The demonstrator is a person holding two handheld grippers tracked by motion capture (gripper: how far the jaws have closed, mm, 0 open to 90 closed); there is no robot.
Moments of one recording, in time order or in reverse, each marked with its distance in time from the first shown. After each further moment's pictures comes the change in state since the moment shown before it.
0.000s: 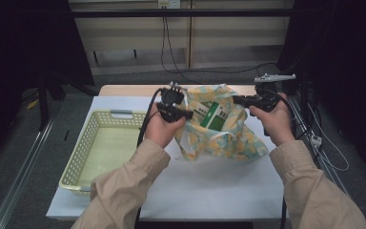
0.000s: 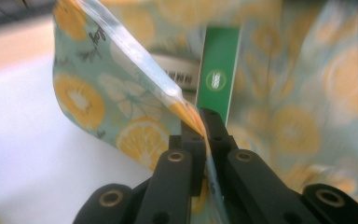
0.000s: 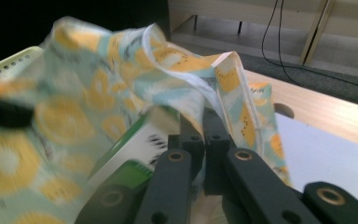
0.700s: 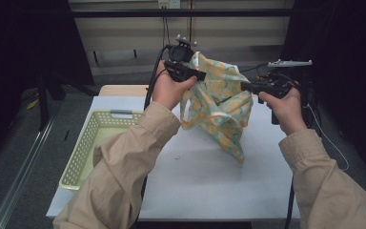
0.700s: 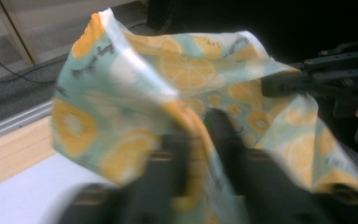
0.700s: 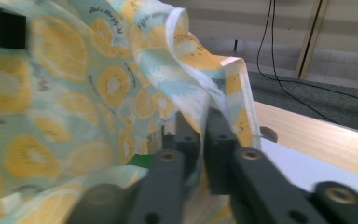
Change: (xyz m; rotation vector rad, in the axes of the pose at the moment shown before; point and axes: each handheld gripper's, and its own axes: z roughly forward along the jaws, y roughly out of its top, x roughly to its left) left arm -0.001 0.074 -0.011 -0.095 -0.027 0.028; right arm -0.020 0.027 -0.018 -0.067 0.010 0.045
